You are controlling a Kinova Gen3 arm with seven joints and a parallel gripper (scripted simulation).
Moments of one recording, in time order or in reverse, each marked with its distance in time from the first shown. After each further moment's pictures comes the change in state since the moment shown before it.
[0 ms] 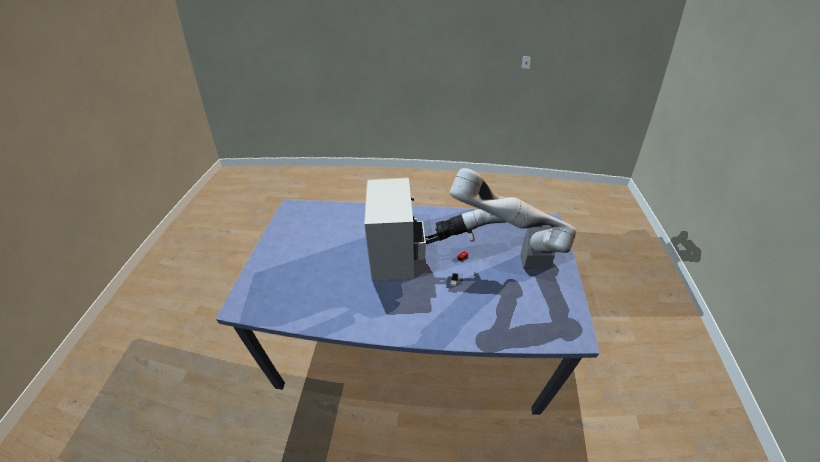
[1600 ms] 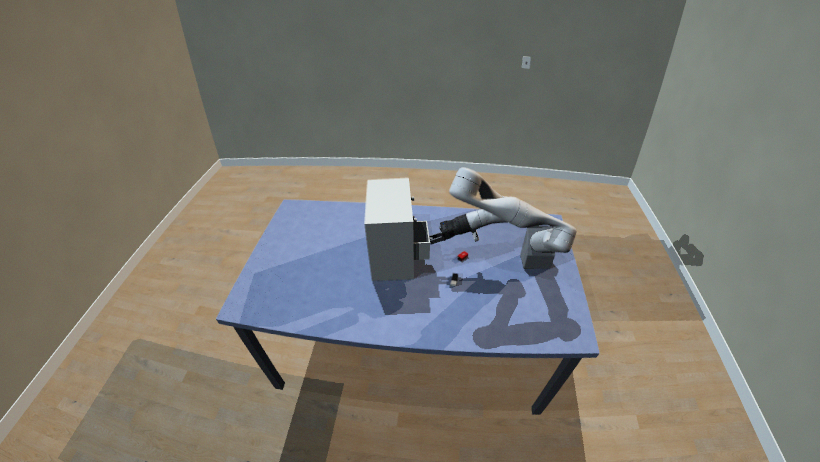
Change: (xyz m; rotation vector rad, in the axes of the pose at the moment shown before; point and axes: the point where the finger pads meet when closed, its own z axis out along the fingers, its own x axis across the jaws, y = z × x) arm 0.000 -0.006 -0.017 0.000 0.000 0.000
